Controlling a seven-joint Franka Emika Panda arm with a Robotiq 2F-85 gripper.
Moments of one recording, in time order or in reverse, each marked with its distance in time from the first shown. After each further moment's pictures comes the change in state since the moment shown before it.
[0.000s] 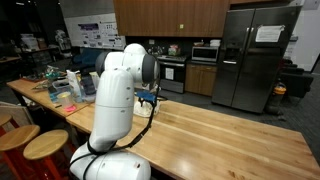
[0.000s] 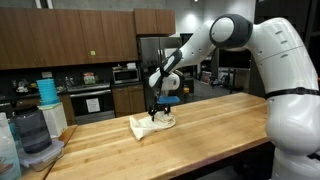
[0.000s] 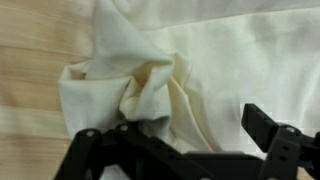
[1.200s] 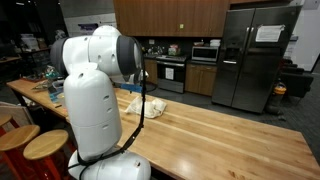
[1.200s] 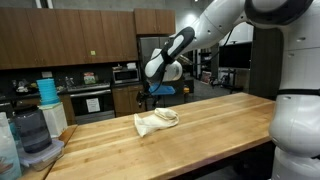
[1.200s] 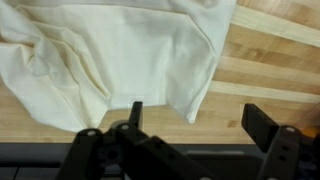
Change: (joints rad) arm 0.051 -0.377 0.080 -0.306 0.035 0.303 0.061
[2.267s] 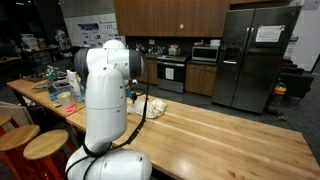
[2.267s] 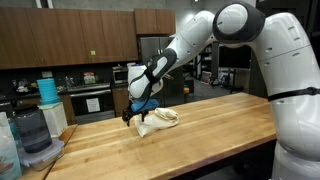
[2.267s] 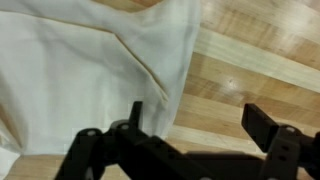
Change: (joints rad) arm 0.165 0.294 -0.023 0.233 -0.297 -0.098 0.269
